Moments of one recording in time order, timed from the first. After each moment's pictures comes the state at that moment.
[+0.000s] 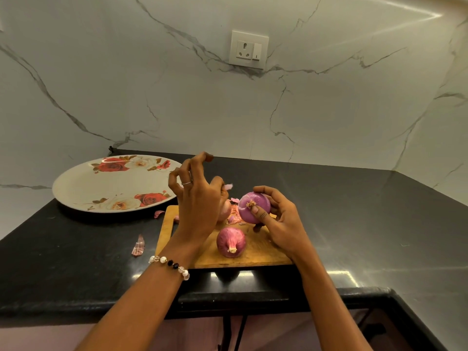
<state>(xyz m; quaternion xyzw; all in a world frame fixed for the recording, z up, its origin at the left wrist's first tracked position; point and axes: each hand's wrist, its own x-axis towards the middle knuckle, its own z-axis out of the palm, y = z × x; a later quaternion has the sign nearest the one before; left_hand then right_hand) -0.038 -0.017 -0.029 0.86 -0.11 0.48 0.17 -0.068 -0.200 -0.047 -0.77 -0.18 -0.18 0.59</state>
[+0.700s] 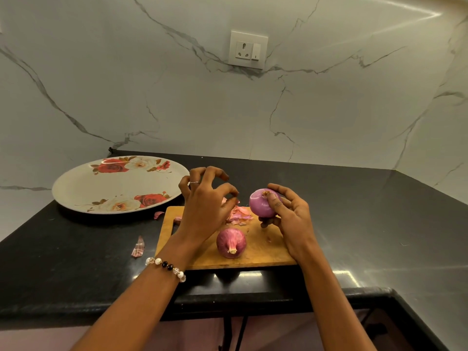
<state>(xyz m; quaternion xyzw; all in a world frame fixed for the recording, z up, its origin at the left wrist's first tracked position) -0.030 -0.019 -0.037 0.85 -0.20 0.42 0.24 -0.068 -0.206 -0.043 -0.68 -0.05 -0.17 0.71</state>
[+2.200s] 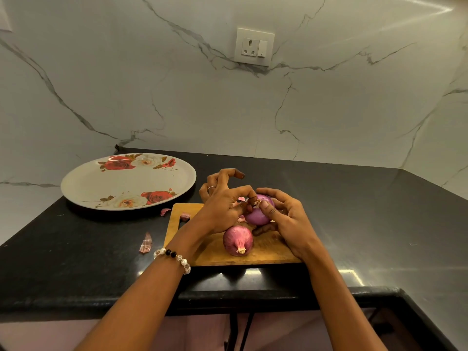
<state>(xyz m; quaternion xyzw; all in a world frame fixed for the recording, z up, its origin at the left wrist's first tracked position) -0.037 -0.022 -0.024 0.88 -0.28 0.16 0.34 -0.073 -0.200 -0.040 -0.72 -0.14 -0.08 0.68</state>
